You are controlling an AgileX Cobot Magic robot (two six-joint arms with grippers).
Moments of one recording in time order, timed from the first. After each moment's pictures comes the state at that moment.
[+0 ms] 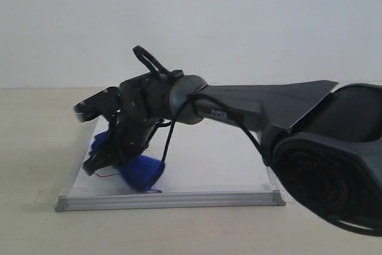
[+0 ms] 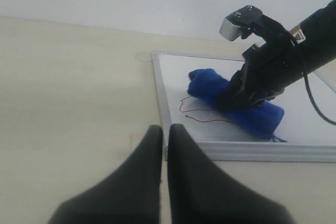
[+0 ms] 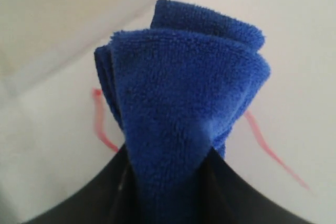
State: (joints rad) left arm -0.02 0.00 0.00 0.10 0.32 -0.25; right arm 0.78 2.45 -2.05 0.04 0.71 -0.11
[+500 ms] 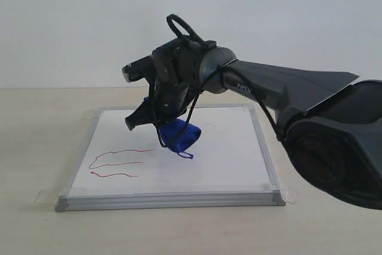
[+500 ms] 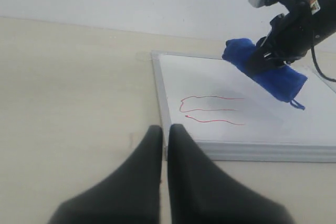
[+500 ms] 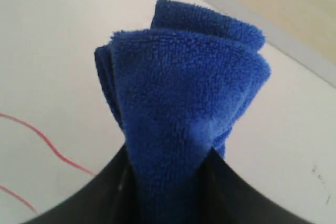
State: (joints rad) left arm -0.02 0.00 0.00 0.10 0.32 -0.25; right arm 0.66 2.51 -2.25 -0.14 0.86 0.08
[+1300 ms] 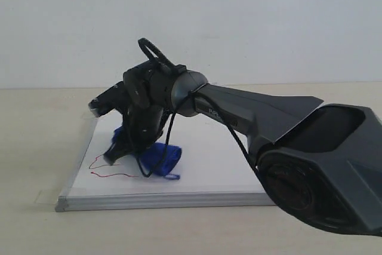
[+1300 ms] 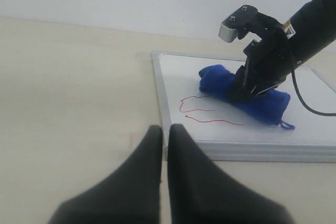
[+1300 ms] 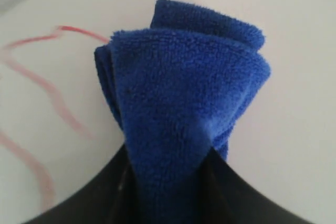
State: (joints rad) left arm -0.02 0.00 0.00 0.10 0.32 -0.25; right arm 0.74 2.59 -2.32 -0.11 0.93 -0.11
